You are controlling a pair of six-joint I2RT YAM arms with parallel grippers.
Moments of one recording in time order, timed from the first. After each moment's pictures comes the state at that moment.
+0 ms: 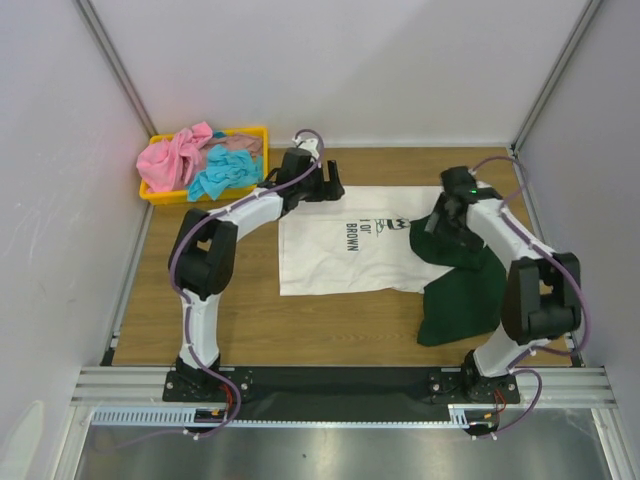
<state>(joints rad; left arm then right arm) -0.46 2.07 1.52 -0.03 0.12 -0.41 0.18 1.64 1.23 -0.80 0.33 0.59</state>
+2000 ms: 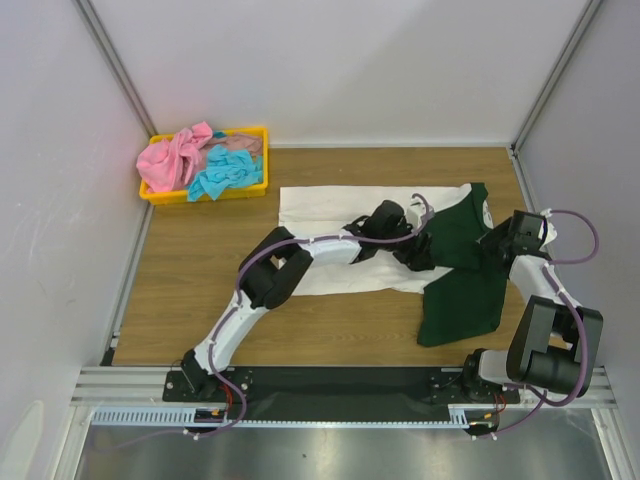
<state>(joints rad) -0.89 2.42 1.77 0.14 0.48 -0.28 -0.28 1.33 0.71 -0.18 0.07 0.68</state>
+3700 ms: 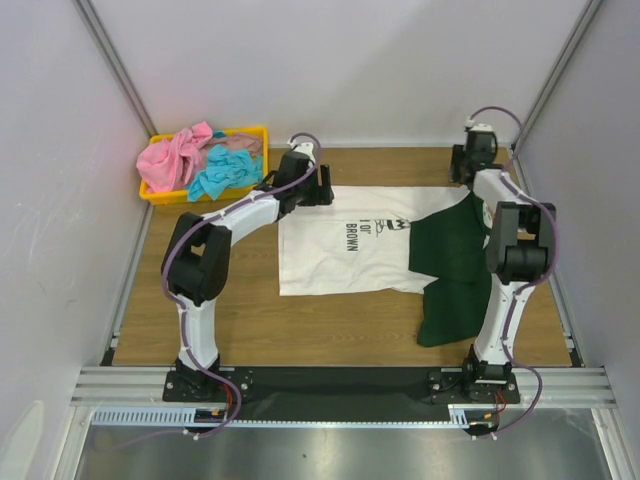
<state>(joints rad) -0.47 2.00 1.47 -0.09 0.00 -0.38 -0.07 2.09 1.61 -0.16 0.17 0.02</state>
